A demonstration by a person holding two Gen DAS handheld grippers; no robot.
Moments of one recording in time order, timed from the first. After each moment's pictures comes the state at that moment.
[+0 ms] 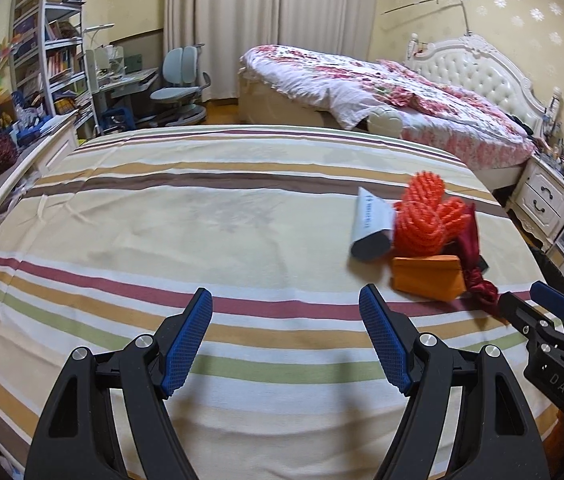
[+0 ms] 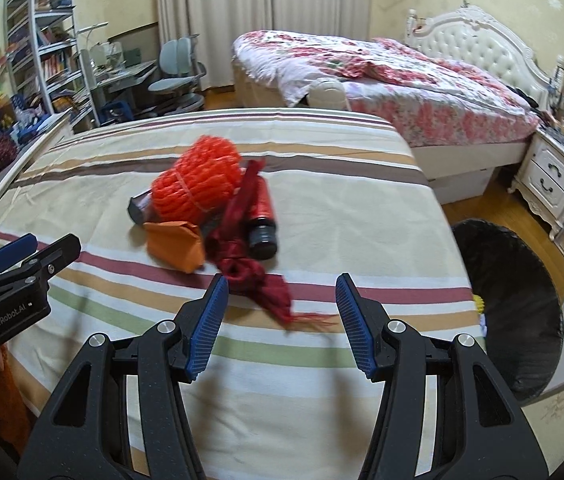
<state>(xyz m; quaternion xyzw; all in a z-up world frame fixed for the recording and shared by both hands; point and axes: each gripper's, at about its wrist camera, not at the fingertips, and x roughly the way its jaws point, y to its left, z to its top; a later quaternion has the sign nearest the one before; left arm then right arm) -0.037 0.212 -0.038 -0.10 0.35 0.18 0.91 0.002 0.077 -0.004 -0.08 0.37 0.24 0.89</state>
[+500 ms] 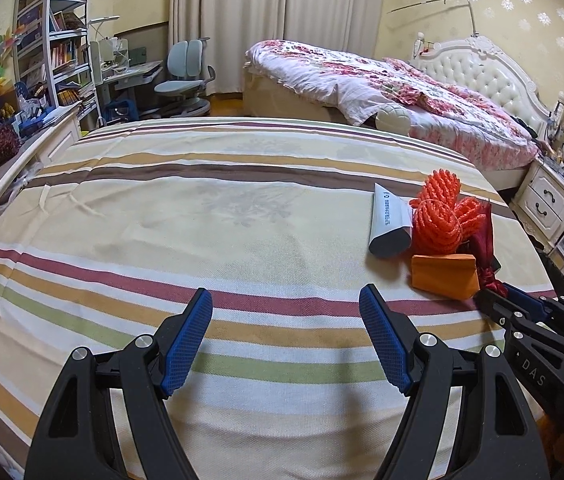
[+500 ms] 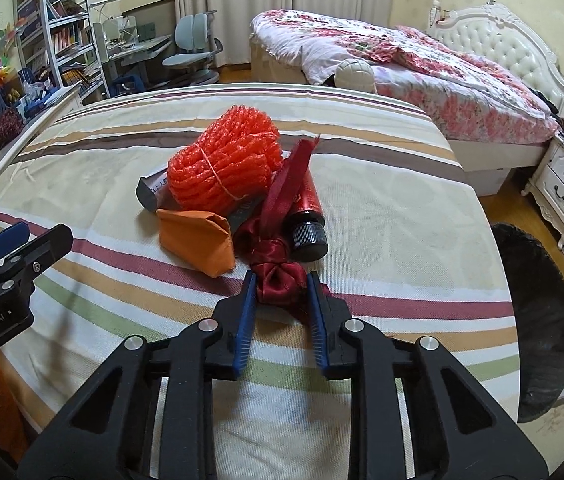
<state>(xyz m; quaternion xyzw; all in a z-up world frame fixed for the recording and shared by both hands) -0.039 0.222 -0.041 -0.11 0.36 0.18 0.91 0.008 0.105 -0.017 -0.11 0.40 0.25 0.88</state>
